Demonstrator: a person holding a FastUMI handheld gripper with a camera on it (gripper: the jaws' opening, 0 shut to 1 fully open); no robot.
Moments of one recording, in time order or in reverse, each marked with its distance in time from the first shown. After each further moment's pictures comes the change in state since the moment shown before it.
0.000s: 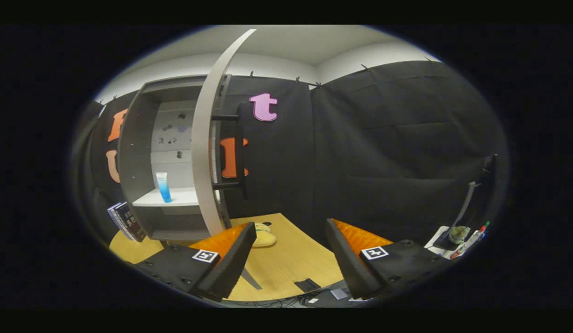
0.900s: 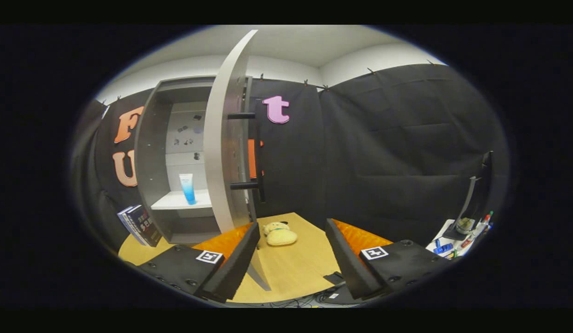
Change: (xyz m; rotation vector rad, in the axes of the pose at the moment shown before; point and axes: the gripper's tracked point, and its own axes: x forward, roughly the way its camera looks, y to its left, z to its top) arm -0.036 0.099 -0.009 0.018 -0.009 0.003
